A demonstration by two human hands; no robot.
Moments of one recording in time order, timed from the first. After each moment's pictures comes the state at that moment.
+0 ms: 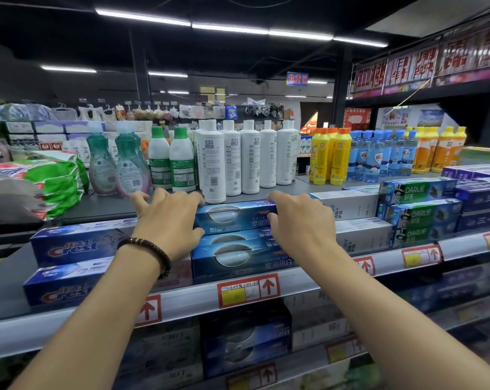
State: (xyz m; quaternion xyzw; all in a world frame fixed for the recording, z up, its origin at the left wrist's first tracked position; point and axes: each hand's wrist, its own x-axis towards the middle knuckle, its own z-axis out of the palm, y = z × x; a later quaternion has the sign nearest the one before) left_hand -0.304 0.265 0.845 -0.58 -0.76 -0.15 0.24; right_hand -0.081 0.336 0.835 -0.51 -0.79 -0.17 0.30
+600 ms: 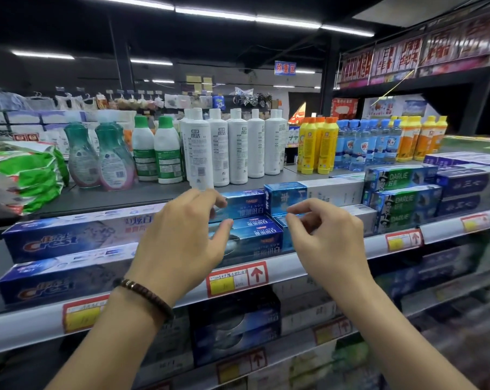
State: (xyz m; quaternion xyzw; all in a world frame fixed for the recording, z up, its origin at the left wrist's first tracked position) left_hand -0.243 0.216 0.828 -0.67 -0.61 -0.39 0.18; right_hand -0.026 0.288 0.801 -0.44 -0.70 0.06 0.55
